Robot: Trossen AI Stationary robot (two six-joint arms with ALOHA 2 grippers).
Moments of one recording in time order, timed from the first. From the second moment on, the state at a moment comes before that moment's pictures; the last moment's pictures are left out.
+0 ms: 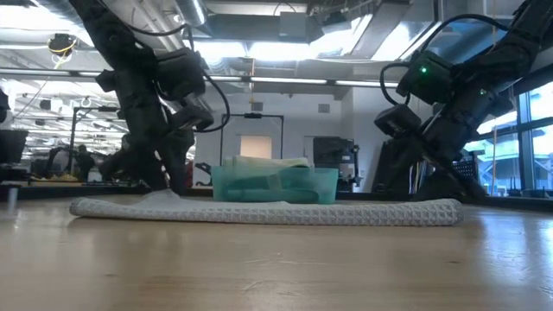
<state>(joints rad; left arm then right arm) 0.30 1.45 0.61 -0.27 0.23 -1.04 -0.27 1.35 0.37 0.11 -0.19 1.17</state>
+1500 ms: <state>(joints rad) 0.23 1.27 0.61 -0.30 0.13 -1.04 -0.24 1.30 0.37 0.27 -0.24 0.99</state>
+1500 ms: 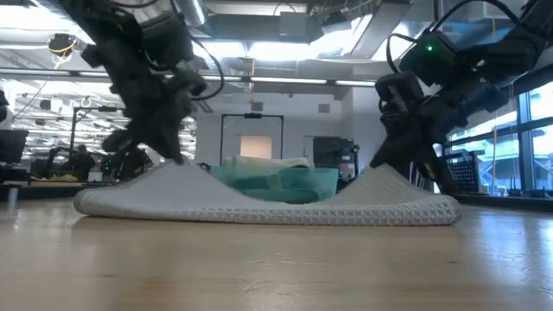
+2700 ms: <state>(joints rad) 0.23 1.34 0.61 -0.43 0.07 -0.91 -0.24 1.32 0.37 0.20 -0.10 0.93</state>
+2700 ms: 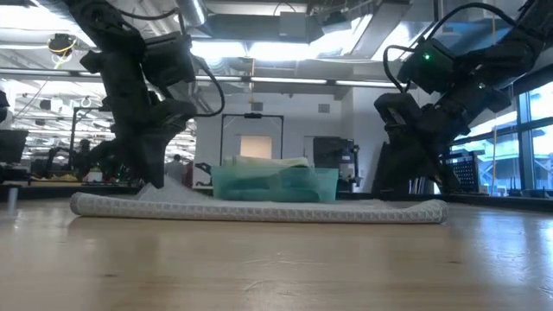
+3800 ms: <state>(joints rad) 0.10 0.94 0.61 -0.53 -0.02 -0.64 0.40 1.33 0.82 -0.44 0.26 0.27</state>
